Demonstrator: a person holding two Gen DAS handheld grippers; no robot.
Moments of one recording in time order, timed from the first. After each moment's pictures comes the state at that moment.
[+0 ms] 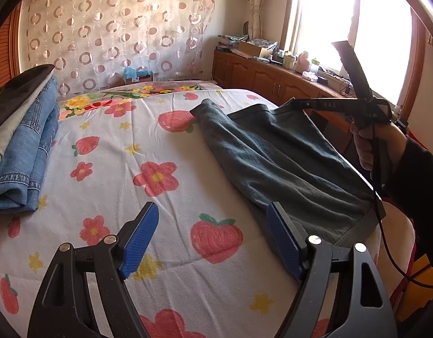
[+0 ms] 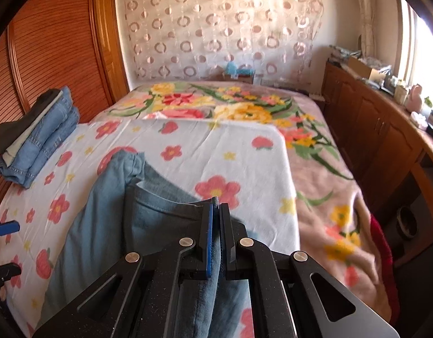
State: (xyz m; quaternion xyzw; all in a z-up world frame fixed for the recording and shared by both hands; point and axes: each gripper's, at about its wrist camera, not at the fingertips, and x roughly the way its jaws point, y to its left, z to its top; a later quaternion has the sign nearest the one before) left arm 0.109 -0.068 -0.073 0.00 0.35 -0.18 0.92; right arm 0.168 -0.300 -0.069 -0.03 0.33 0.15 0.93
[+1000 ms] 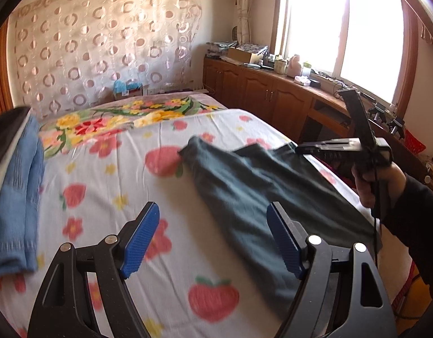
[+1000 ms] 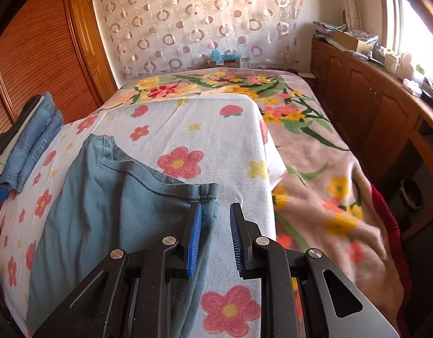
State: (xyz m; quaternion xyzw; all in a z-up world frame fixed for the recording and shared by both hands) left arm 0.165 -0.088 -0.041 0.02 0.33 -0.20 0.92; right arm 0.176 -0.332 -0.105 0.02 0.37 0.14 0.92
